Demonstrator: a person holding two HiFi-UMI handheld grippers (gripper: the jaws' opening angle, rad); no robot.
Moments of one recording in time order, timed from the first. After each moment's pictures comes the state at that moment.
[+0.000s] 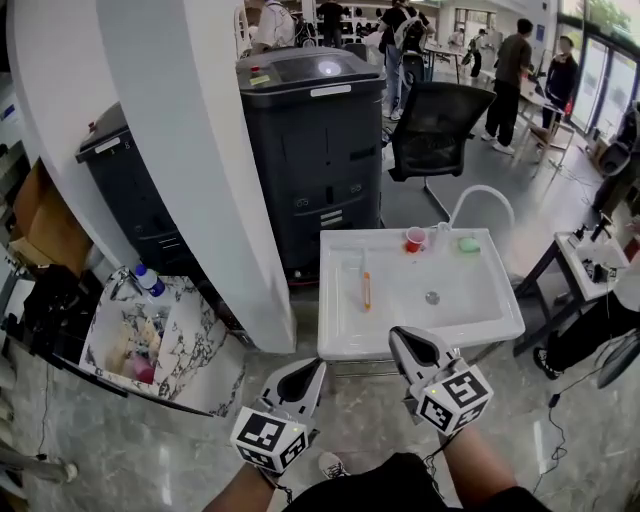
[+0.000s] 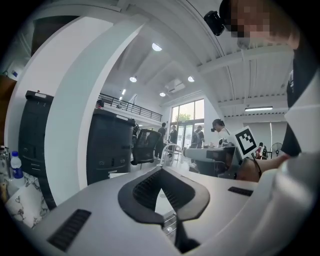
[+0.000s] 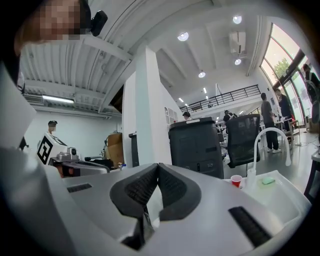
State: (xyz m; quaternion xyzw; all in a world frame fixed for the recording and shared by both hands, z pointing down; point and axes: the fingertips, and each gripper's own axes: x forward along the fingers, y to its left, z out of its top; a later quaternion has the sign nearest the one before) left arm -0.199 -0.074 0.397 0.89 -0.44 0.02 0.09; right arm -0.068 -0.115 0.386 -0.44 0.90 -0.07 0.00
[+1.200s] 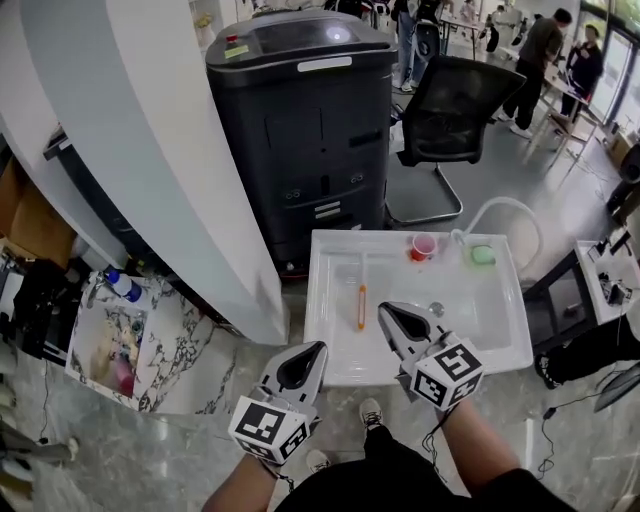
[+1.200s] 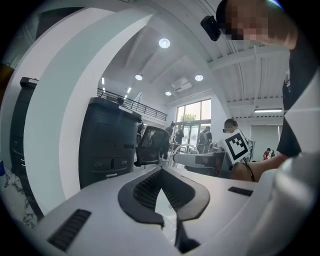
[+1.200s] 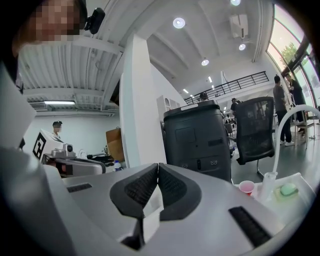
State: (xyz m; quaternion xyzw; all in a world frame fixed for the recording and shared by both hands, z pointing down) left arm -0.158 -0.225 0.416 0.88 -0.46 0.01 0.11; right arm -0.053 -0.288 0.422 -0.39 0.91 -0.10 -0.02
